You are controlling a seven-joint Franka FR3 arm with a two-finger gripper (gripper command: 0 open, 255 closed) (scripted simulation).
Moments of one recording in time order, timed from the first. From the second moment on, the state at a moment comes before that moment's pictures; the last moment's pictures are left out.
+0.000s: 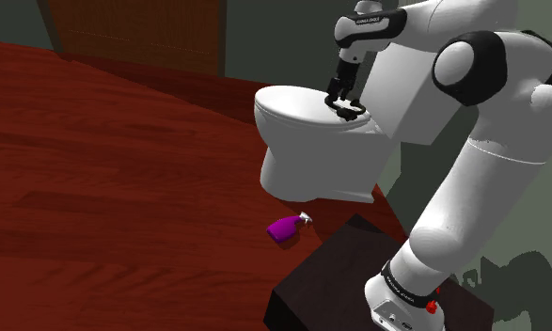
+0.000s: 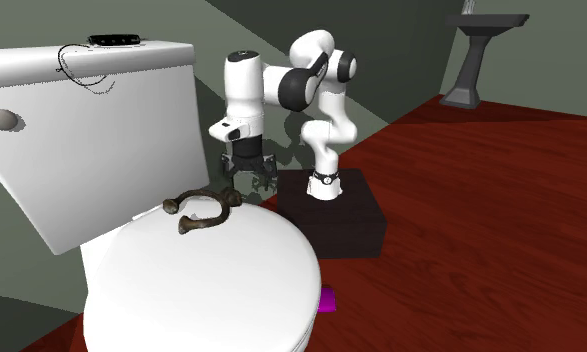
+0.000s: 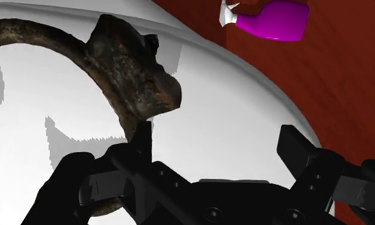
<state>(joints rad) -0.14 0.12 -0.40 -1.67 0.04 1.83 -0.54</state>
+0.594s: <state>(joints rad) -0.24 0.39 -0.42 -1.38 0.15 1.80 -0.65</state>
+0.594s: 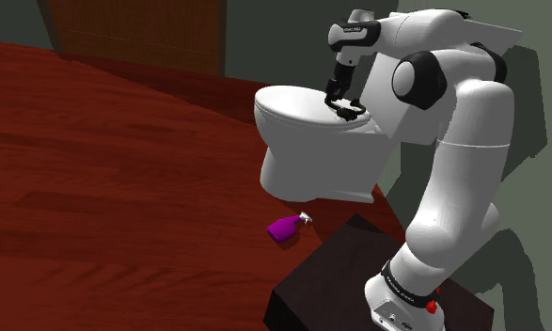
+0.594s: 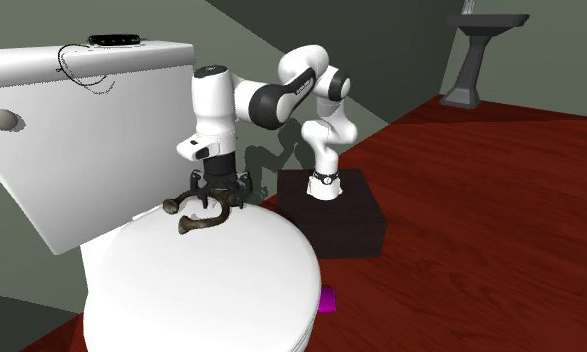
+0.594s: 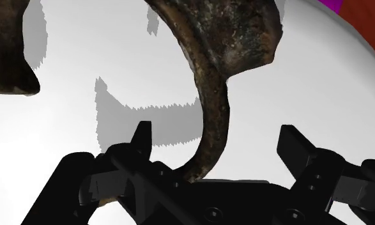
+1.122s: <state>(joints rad) -0.23 0.38 -0.41 -1.44 0.15 1.87 -0.66</state>
